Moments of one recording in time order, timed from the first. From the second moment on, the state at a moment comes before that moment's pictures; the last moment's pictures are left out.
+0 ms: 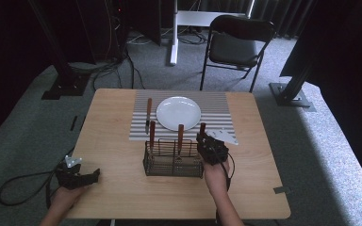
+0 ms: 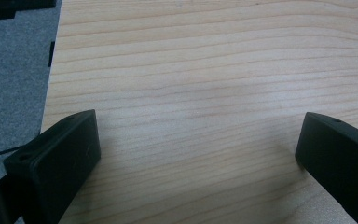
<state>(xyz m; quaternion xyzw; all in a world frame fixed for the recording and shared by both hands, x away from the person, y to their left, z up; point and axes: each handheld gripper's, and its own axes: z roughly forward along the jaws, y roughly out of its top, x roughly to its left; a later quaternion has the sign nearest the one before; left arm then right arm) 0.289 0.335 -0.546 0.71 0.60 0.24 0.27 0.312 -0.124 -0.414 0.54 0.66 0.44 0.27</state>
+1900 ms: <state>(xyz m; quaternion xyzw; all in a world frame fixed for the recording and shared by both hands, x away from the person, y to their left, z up) 0.289 0.335 -0.546 0.71 0.60 0.24 0.27 0.278 -0.122 -0.334 0.47 0.61 0.52 0.36</state>
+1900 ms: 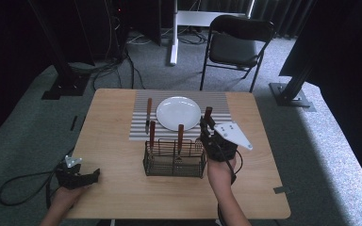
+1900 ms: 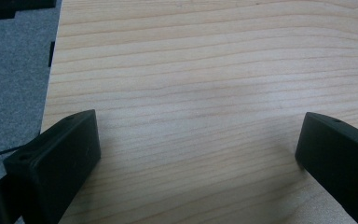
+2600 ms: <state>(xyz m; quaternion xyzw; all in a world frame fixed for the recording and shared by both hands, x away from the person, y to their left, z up) 0.289 0.335 -0.546 0.71 0.60 0.24 0.27 0.353 -0.139 -0.330 0.50 0.61 0.47 0.39</state>
